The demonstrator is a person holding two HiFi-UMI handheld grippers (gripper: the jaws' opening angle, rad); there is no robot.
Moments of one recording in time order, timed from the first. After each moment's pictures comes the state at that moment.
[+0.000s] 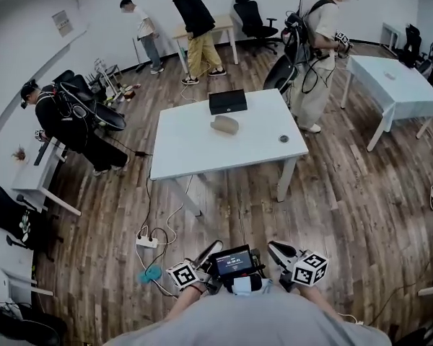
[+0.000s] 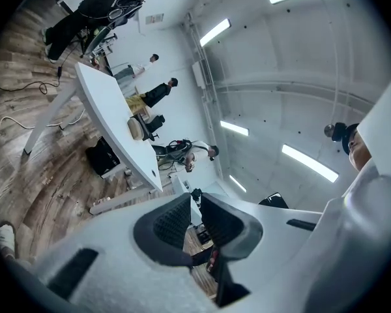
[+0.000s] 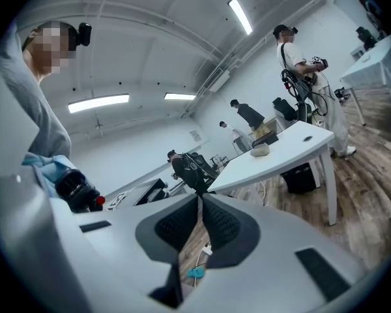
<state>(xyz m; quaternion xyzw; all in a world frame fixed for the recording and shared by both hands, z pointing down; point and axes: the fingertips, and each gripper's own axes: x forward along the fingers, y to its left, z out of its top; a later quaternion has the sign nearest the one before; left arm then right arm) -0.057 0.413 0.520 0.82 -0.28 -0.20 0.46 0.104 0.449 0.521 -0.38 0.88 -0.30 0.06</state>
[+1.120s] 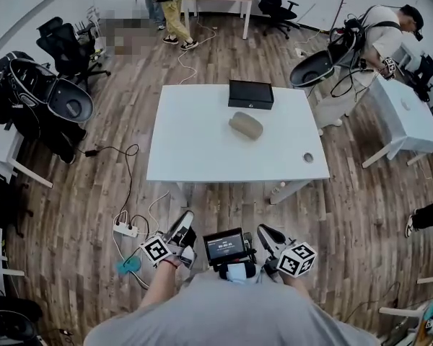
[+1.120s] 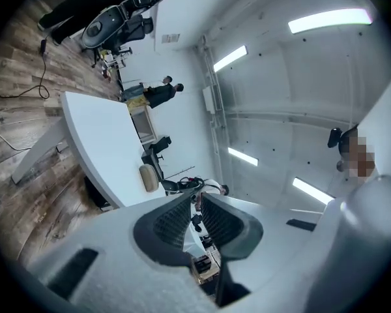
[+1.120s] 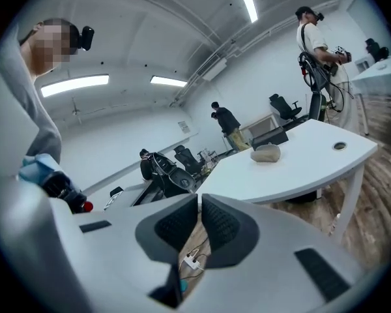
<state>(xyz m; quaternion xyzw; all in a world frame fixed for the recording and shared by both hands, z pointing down) -0.220 0.156 0.528 0.77 -0.31 -0.30 0.46 0.001 0.212 0.523 -0.42 0.86 -0.30 0.01</state>
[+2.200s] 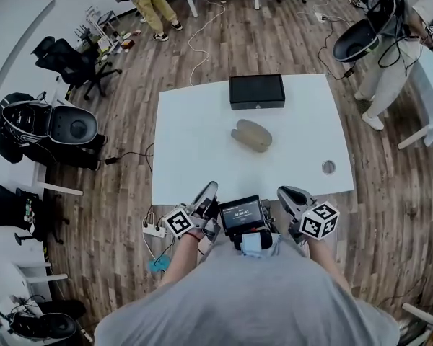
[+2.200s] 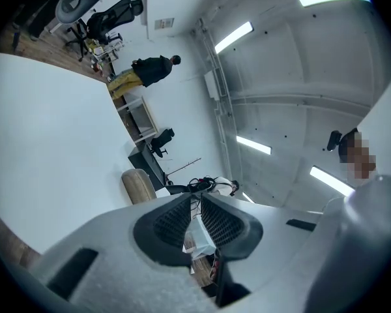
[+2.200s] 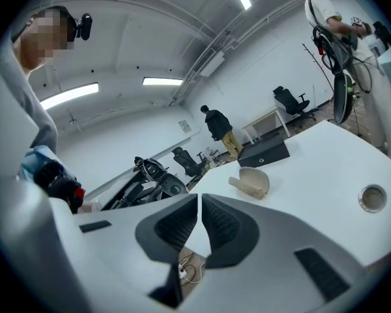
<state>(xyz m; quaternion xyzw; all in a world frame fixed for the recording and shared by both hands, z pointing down) -0.106 -0.076 0.523 0.79 -0.32 -0.24 0.46 0.092 -0.041 0.541 -0.37 0.87 -0.31 0.00</state>
